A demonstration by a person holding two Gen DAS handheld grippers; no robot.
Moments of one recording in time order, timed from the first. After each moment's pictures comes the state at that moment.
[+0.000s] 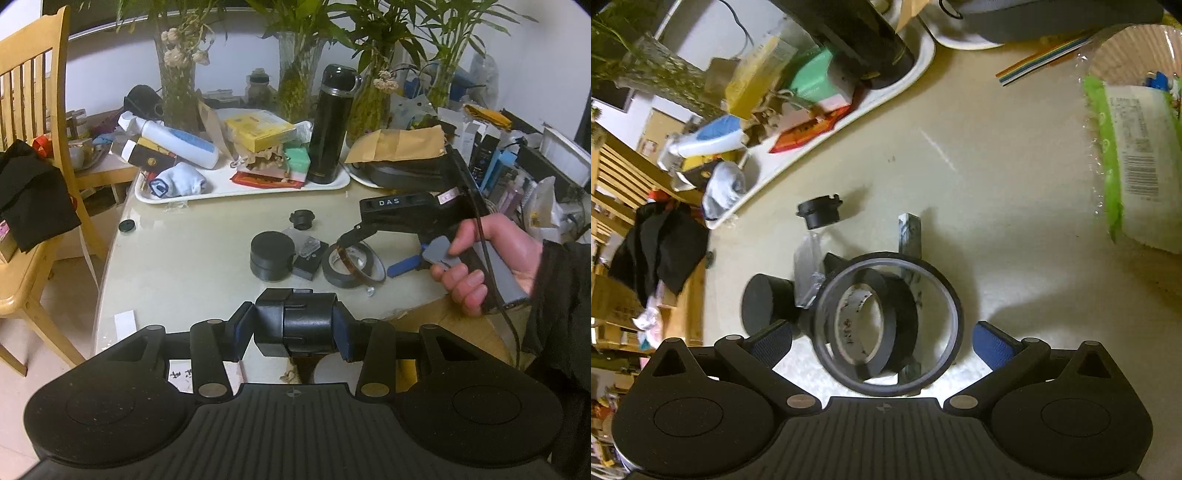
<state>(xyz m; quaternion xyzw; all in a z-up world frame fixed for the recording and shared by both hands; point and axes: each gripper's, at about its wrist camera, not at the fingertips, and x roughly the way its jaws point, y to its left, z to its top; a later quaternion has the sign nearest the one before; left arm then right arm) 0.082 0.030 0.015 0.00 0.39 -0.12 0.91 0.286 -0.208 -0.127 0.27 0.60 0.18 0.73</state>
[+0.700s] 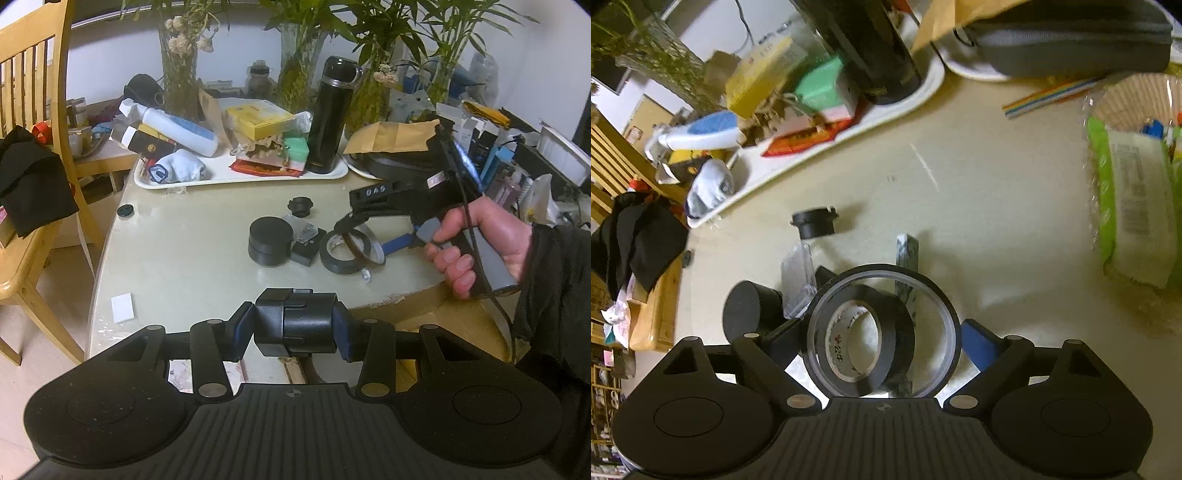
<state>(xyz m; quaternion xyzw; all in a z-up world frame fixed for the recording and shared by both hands) 0.075 0.035 0.009 -0.01 0.40 -0.13 0.91 0.286 -0.197 -0.112 0.21 0.58 0.15 0.77</state>
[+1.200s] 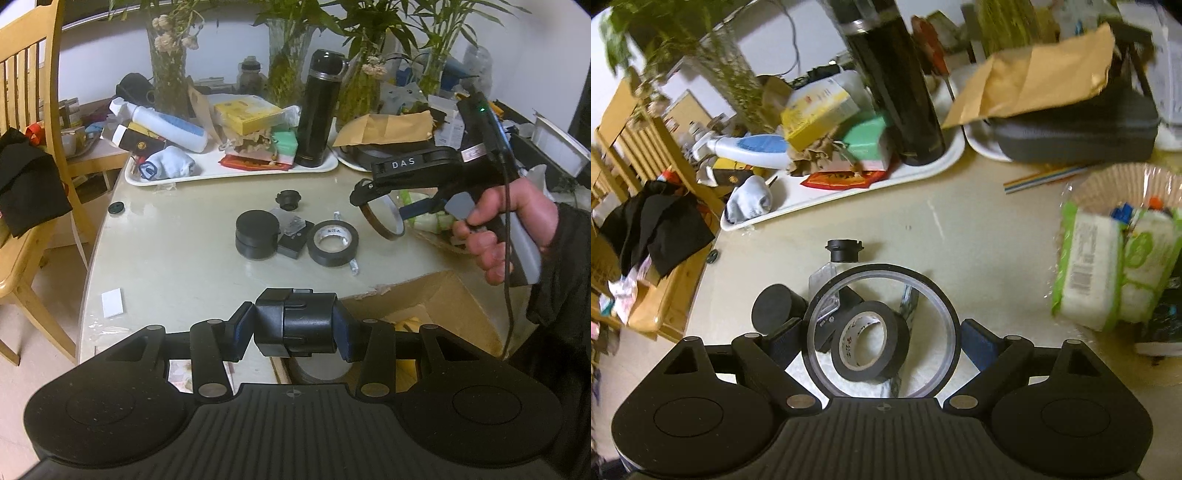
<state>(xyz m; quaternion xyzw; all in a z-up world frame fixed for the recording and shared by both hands) 0.067 0.022 0.008 0.00 0.40 -0.14 0.91 0.255 -0.213 -0.053 0.14 0.51 0.18 0.83</state>
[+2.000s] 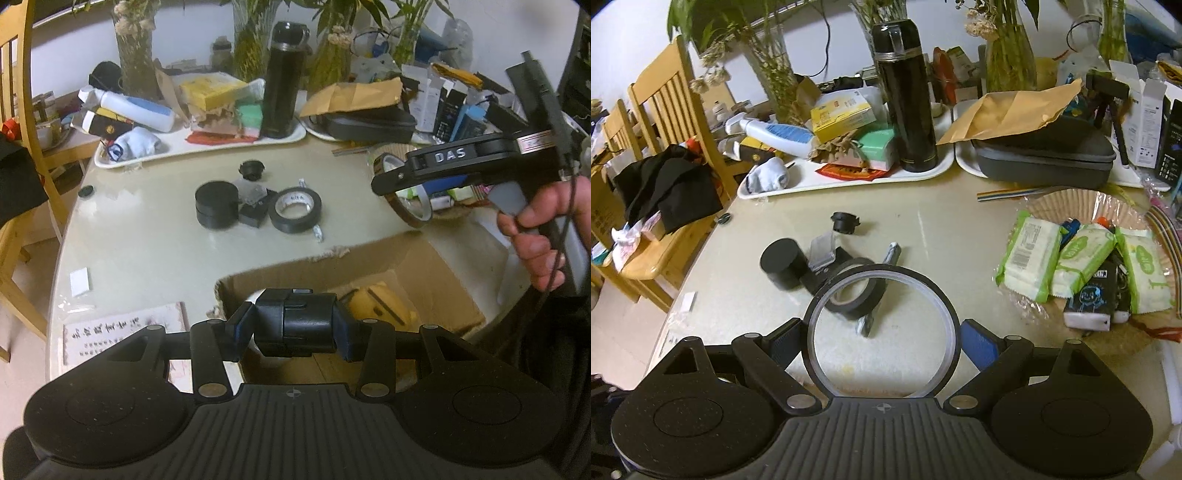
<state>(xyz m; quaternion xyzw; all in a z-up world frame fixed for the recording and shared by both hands) 0.050 -0.010 -0.007 0.01 0.43 -0.16 0.89 0.174 -0.245 -0.017 0.08 0.47 0.20 0.85</state>
